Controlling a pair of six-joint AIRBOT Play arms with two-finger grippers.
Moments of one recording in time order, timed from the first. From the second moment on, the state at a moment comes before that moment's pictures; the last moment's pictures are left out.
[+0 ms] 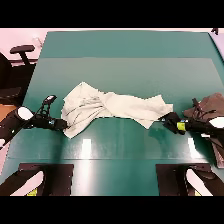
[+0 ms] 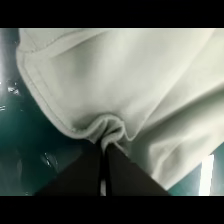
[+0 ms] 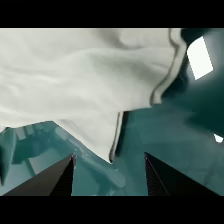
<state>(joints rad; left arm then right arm) 0.04 -0.99 0.53 1.11 -0.95 -1.20 -0.22 -0.83 0.39 -0.76 0.97 1.52</state>
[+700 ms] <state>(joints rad) 0.04 -0.99 0.53 1.10 -0.98 -1.20 -0.20 -1.13 0.56 -0.78 0.88 1.33</state>
